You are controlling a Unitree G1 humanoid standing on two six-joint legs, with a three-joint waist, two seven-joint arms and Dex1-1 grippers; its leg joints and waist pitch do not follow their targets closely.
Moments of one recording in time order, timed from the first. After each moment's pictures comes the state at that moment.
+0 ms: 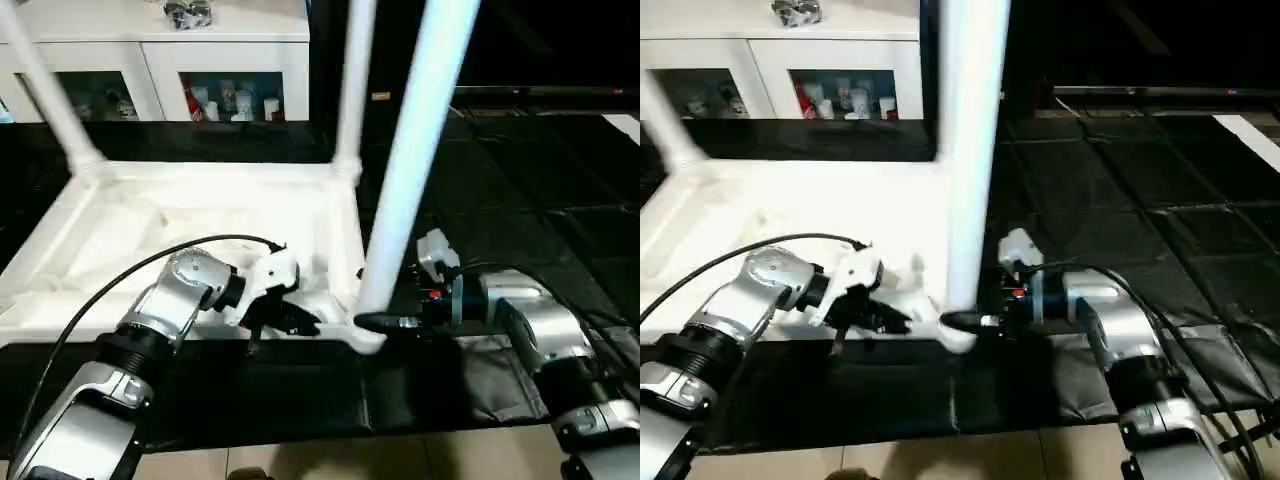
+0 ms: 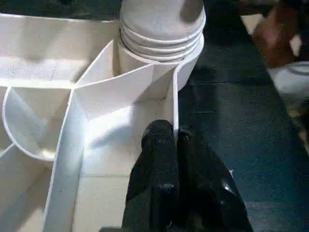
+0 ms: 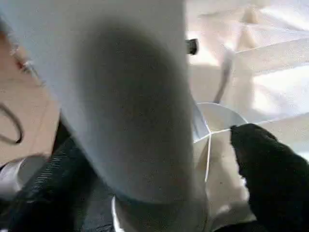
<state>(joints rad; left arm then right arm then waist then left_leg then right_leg) -0.64 0.40 -0.36 0.61 0.00 0.08 -1.46 -0.53 -0.38 0.18 0.53 0.24 0.19 1.41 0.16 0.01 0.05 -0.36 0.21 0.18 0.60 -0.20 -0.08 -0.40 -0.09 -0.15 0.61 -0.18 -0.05</state>
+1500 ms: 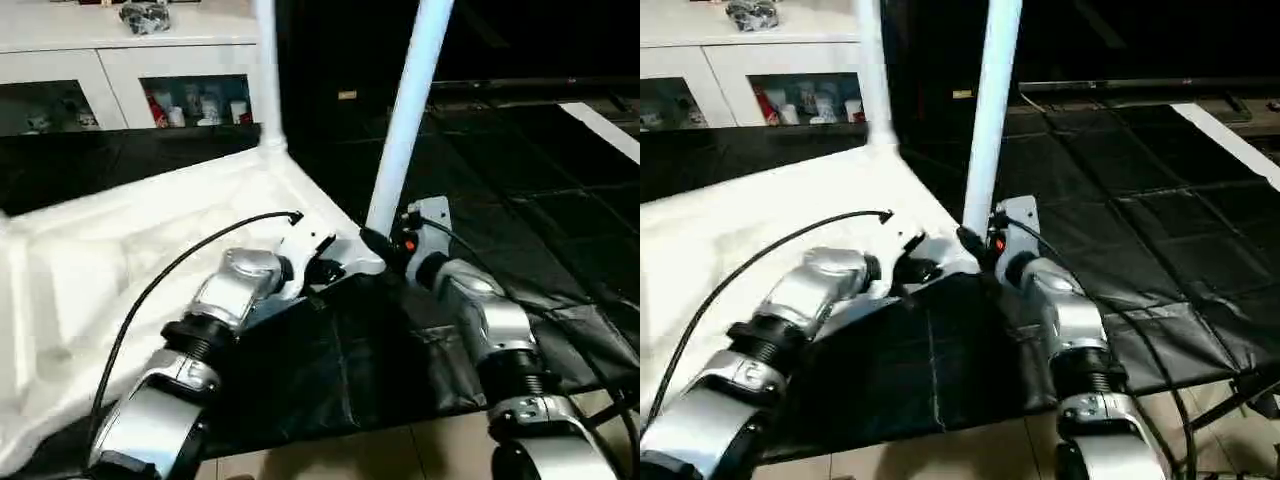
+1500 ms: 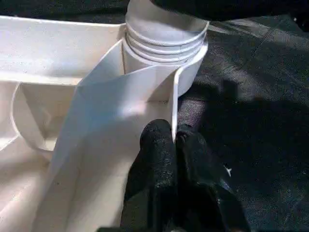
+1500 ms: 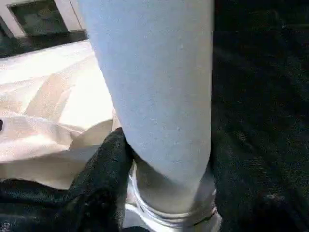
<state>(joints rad) -0.72 0.12 -0.20 0.70 0.05 0.39 -0.77 -0.56 -0.06 -0.09 0.55 0.17 0.29 0.48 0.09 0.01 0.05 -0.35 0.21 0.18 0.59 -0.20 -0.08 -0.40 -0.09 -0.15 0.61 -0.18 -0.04</state>
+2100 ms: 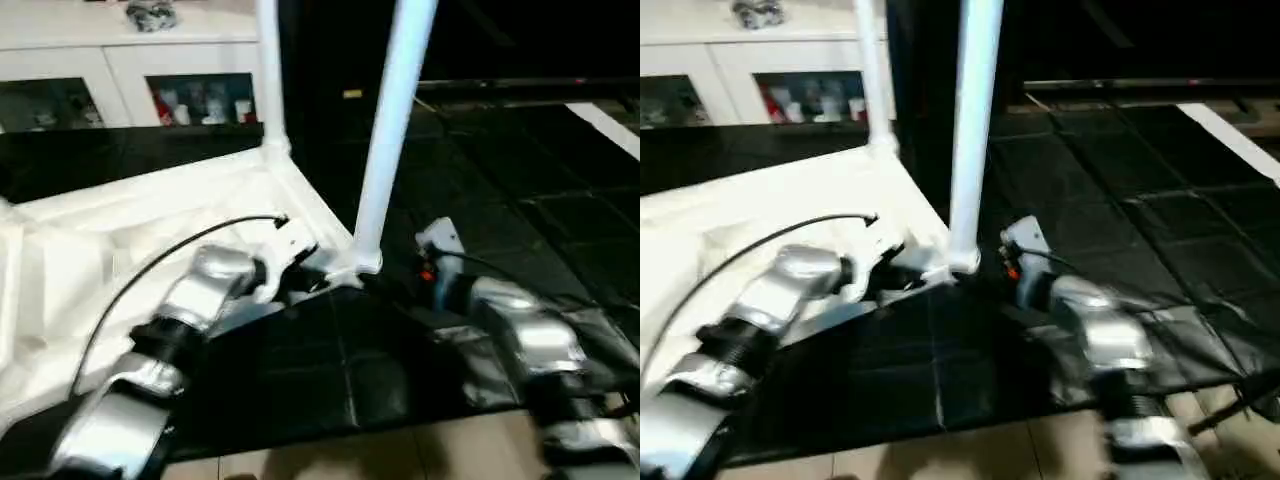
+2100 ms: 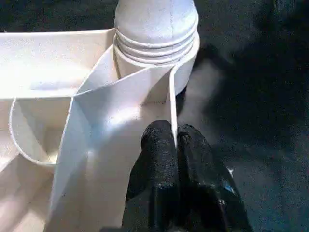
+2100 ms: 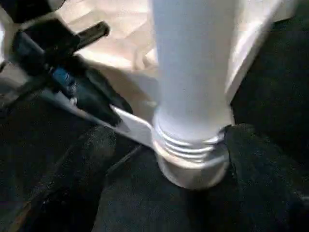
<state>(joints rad) -0.66 0.31 -0.28 0.63 0.03 0.20 -1.10 -0.43 -0.36 0.05 0.41 0.23 0.30 1.04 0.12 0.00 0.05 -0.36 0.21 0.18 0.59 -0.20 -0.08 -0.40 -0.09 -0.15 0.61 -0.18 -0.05</state>
